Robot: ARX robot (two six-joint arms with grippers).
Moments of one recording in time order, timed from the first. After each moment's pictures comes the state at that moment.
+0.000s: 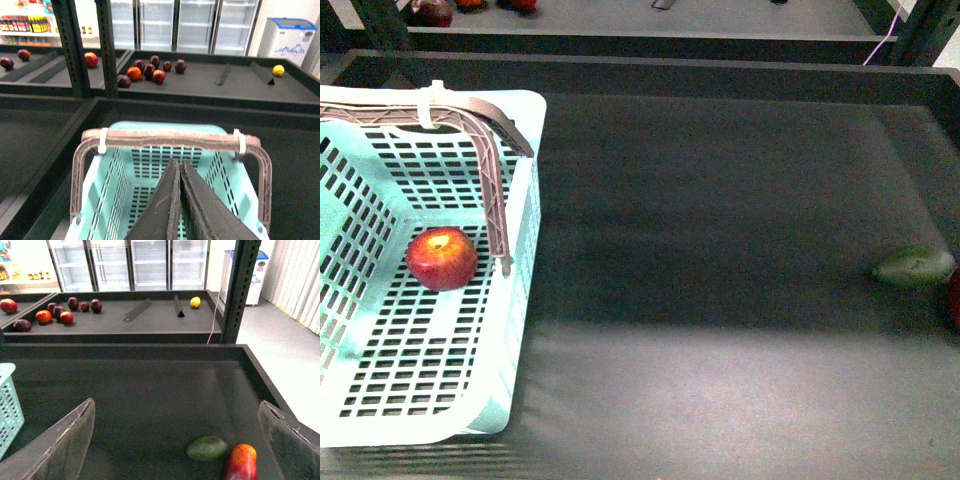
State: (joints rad) left arm 0.00 0.11 0.02 0.08 0.00 -0.01; right arm 0.00 0.01 0.02 0.00 0.00 0.00
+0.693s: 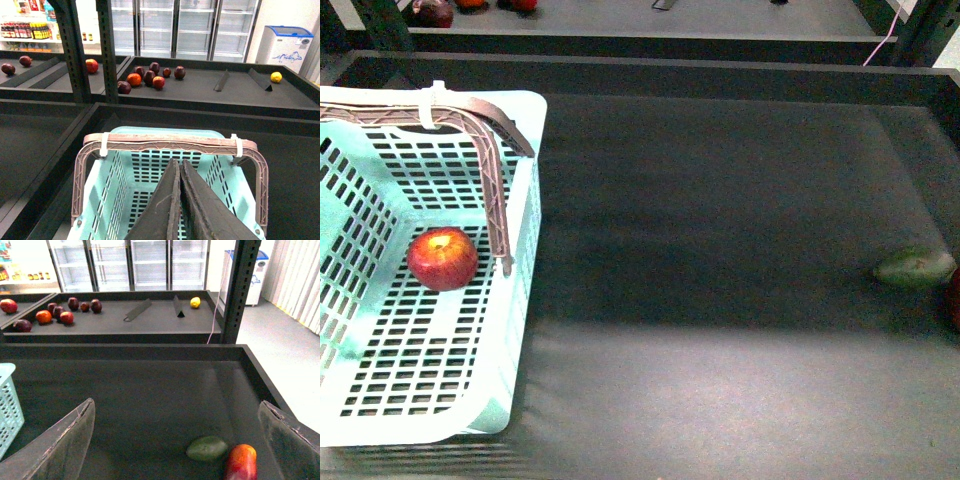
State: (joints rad) left arm 0.00 0.01 0.02 0.00 0.00 -0.01; right arm 0.00 0.01 0.02 0.00 0.00 0.00
